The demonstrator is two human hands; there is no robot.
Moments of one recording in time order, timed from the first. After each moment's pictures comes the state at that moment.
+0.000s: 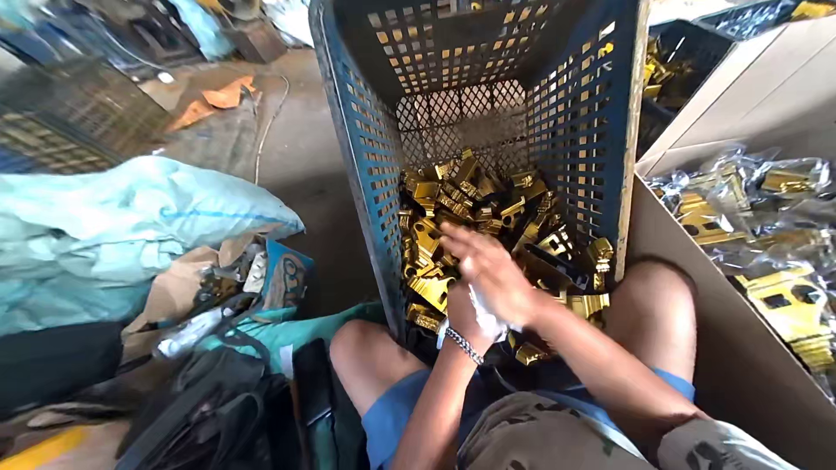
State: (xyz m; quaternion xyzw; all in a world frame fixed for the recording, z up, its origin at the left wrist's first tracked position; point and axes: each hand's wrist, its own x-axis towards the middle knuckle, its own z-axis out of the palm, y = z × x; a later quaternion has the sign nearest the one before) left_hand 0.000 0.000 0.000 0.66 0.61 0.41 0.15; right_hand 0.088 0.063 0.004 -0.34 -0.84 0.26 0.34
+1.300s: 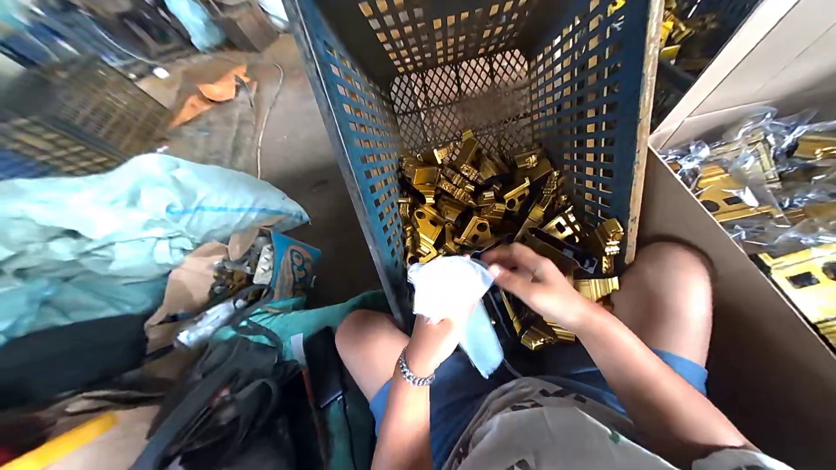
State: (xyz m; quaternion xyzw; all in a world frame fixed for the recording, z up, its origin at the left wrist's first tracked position) left_hand -0.050 -0.030 -0.014 0.47 0.52 0.56 0.44; right_hand 0.137 0.040 0.000 -0.37 -0.63 0.56 0.39
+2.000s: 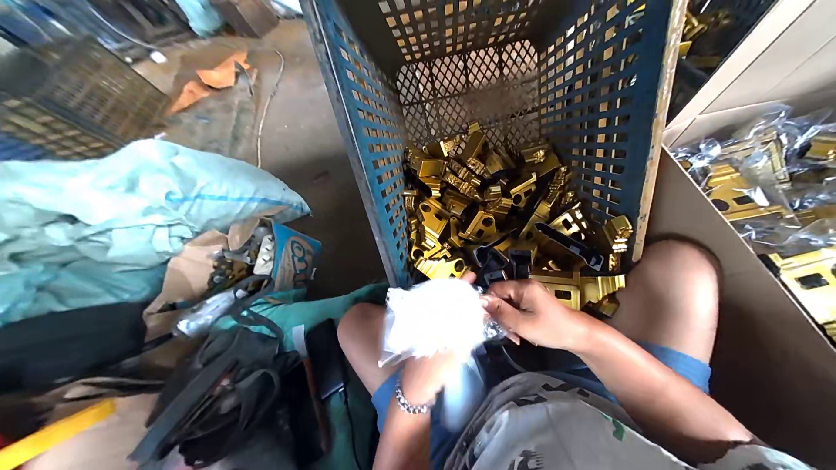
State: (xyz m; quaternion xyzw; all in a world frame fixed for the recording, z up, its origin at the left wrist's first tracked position) left_hand -0.058 -0.063 -0.010 0.52 0.59 0.53 0.32; right_hand 0.123 0.012 0.005 -0.29 -0.69 0.60 0.27
